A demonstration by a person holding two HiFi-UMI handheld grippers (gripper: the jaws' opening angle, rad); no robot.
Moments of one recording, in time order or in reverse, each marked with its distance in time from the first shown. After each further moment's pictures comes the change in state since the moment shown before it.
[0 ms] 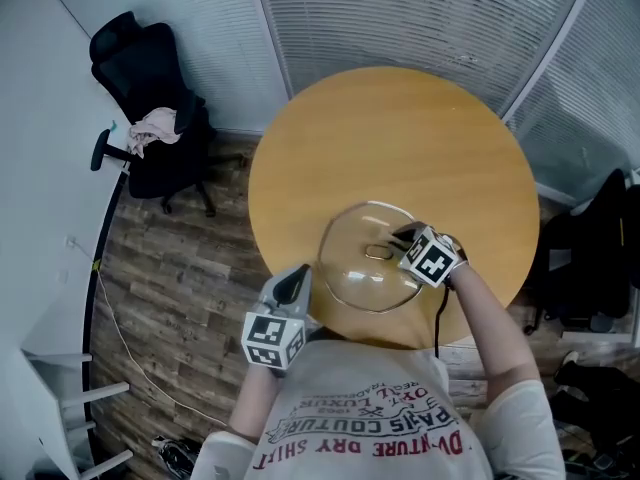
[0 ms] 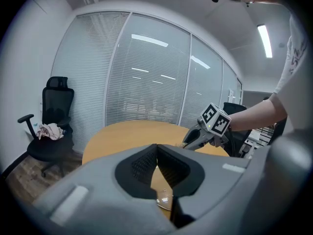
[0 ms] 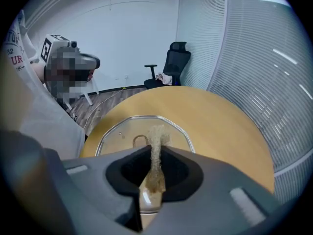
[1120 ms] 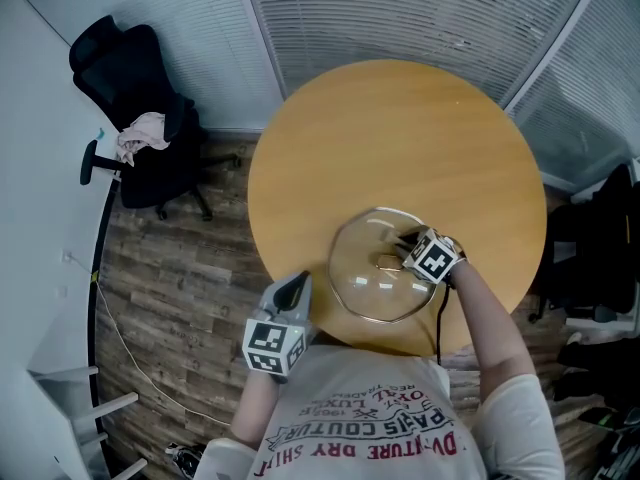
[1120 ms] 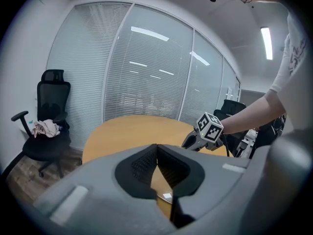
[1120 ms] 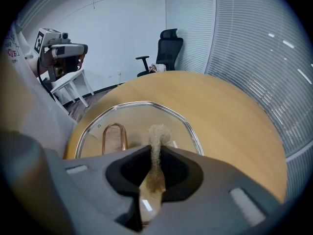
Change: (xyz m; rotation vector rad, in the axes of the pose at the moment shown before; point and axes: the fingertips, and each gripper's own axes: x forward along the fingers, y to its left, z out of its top) left arm 0.026 0.043 -0.008 -0.005 0.060 -0.047; right arm 0.066 -0.030 -0.027 0.108 0.065 0.017
